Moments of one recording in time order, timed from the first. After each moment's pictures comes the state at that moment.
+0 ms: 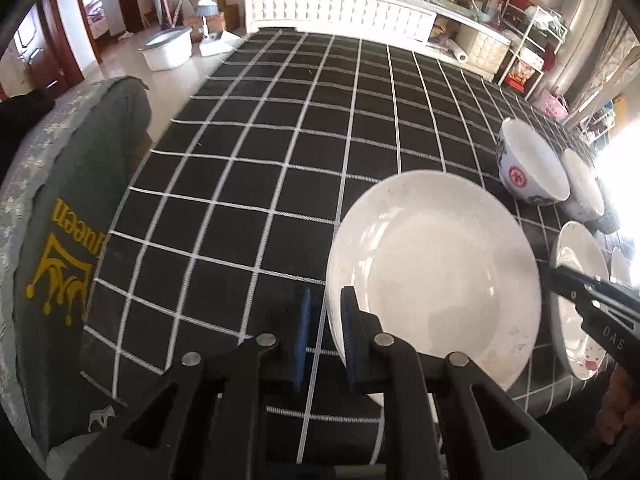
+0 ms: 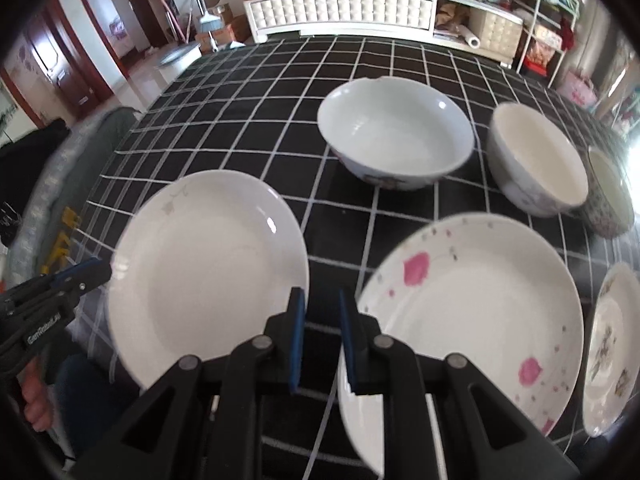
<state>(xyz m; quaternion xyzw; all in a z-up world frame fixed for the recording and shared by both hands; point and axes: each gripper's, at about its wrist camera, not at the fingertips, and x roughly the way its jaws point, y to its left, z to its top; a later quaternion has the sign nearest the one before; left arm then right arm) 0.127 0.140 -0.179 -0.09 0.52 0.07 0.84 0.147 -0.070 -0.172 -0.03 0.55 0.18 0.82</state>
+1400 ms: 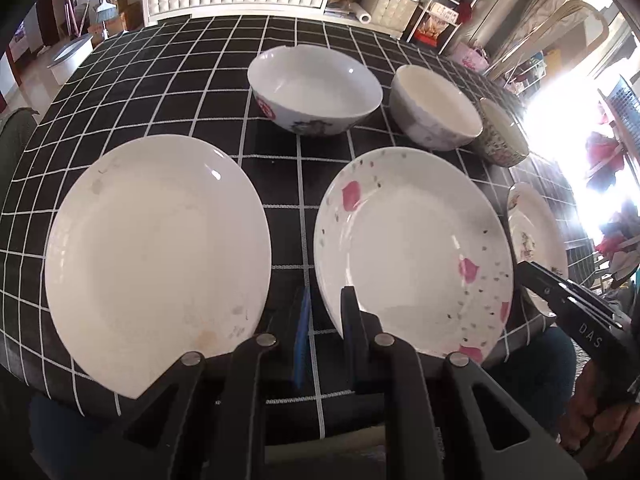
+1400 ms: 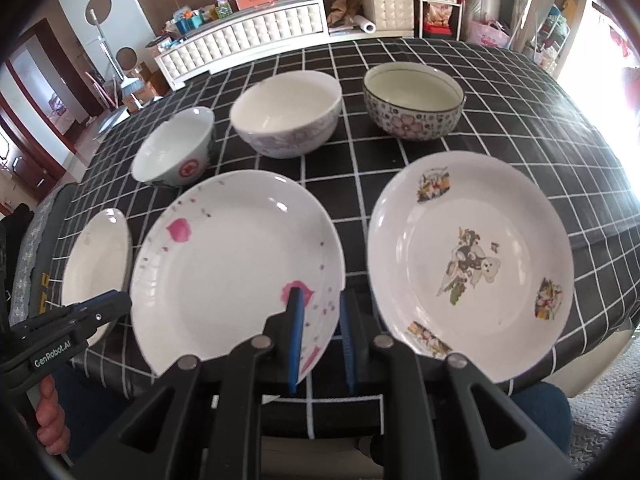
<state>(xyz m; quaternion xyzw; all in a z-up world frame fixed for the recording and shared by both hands) 0.155 -0.042 -0.191 -0.09 0.56 -0.08 0.82 0.117 -0.251 -0.168 0.06 0.53 0.07 0.84</state>
